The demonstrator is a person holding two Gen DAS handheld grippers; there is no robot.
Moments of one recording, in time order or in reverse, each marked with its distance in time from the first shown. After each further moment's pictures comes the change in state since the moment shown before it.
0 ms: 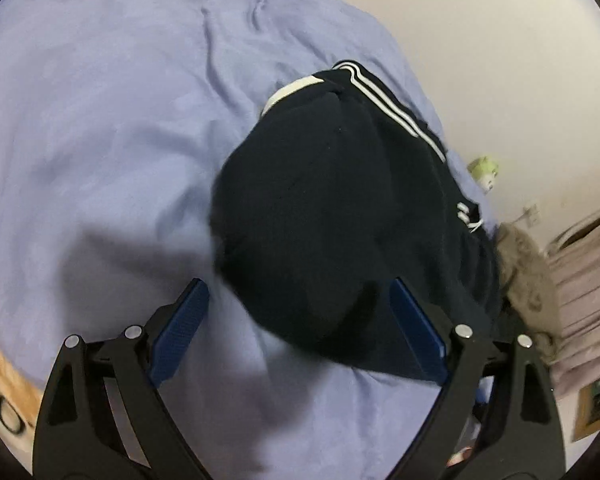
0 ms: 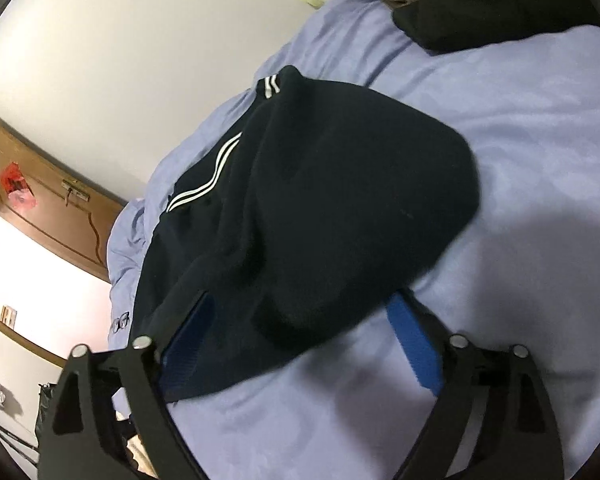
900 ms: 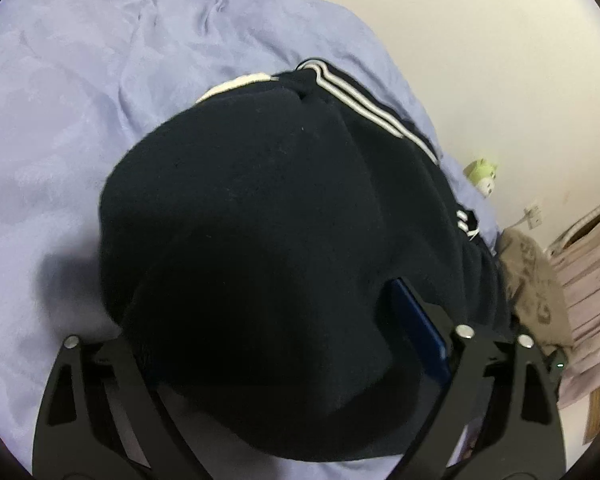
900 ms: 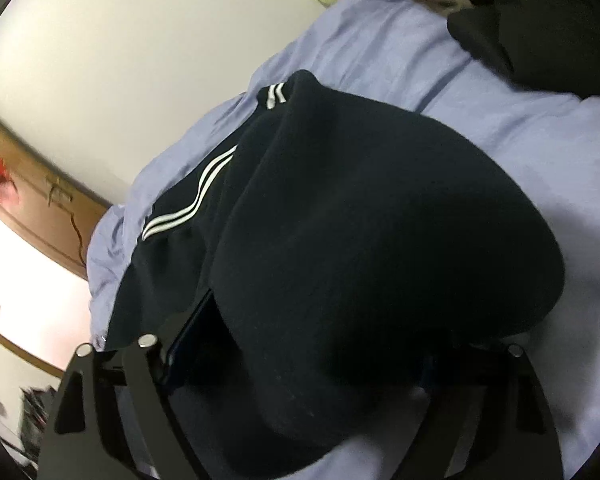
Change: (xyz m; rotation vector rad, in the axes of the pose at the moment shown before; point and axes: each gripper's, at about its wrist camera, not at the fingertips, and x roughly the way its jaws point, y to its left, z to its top) left arm 0.050 -0.040 0.022 0.030 -0.054 -0.032; right arm 0.063 0.015 0.053 0.007 -0.006 -0.057
